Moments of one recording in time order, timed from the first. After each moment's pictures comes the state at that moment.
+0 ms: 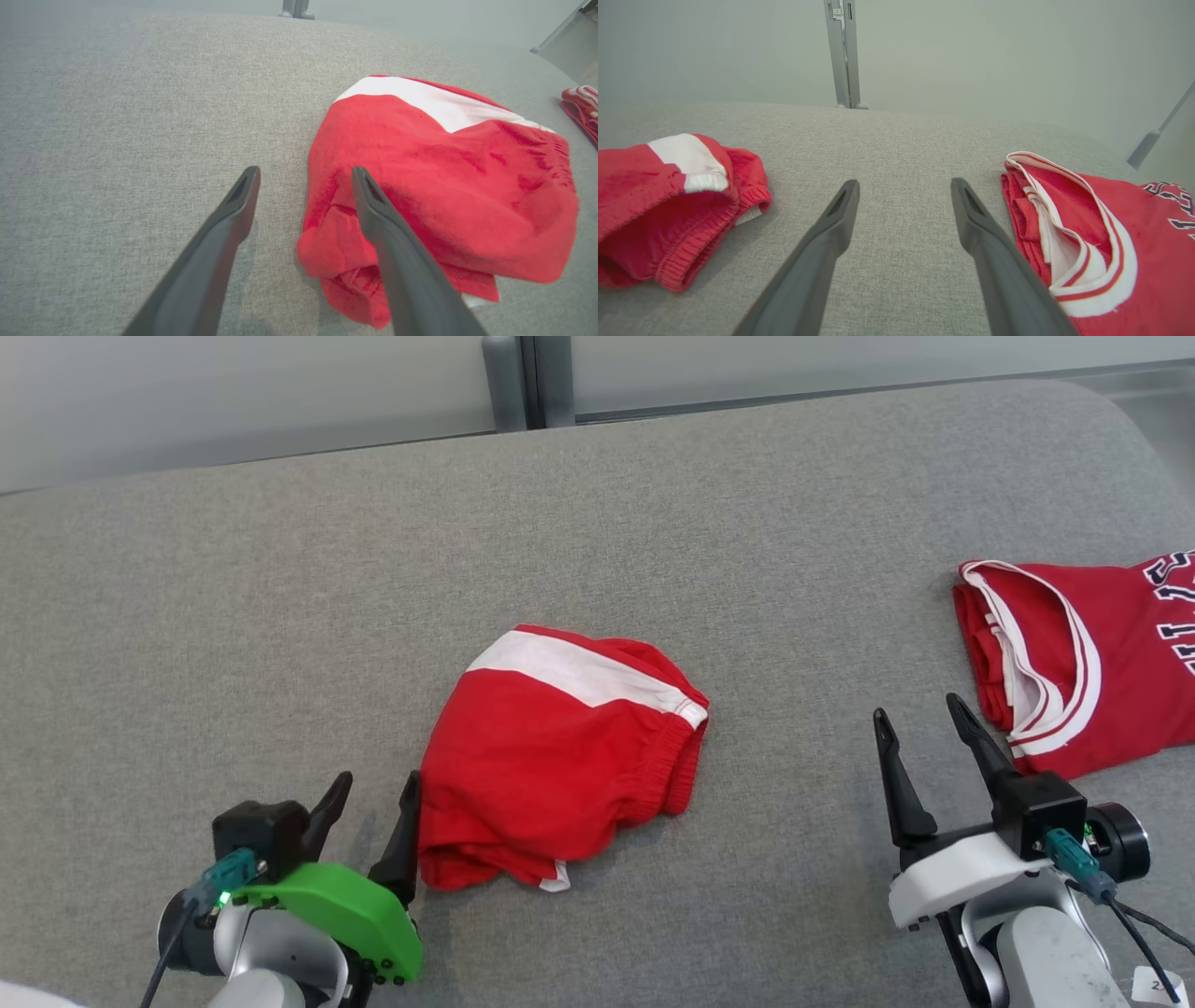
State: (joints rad) left arm -0.17 0.38 -0.53 0.09 -0.68 0.21 0.04; right arm -0.14 -0.05 0.01 0.25 -0.01 0.13 -0.26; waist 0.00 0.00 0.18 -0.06
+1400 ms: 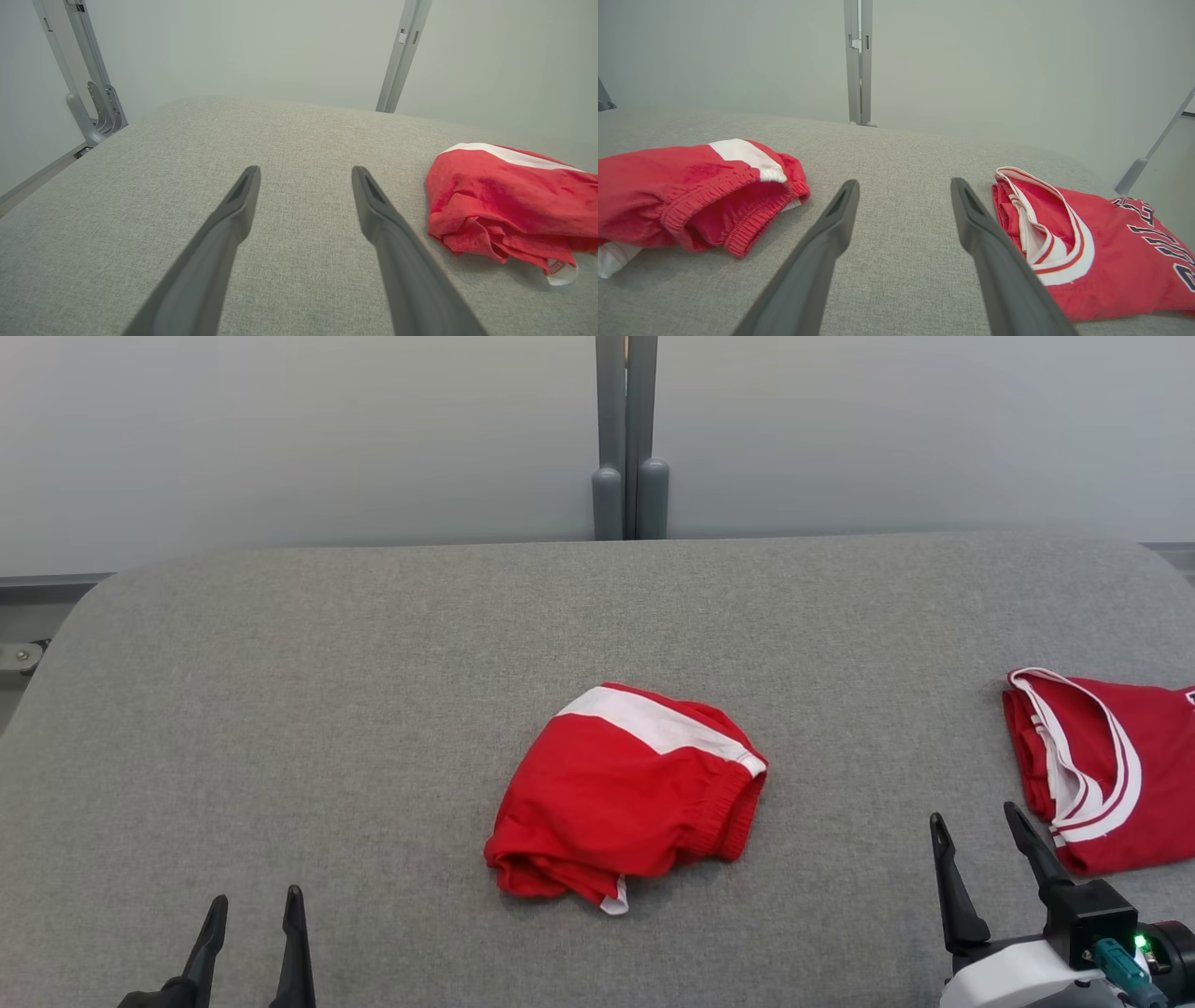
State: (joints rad) left arm 0.16 0.13 0.00 0.16 -0.29 -0.09 -0.26; right arm 0.09 -0.05 -0.08 0.14 -0.04 0.13 -0.26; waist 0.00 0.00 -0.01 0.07
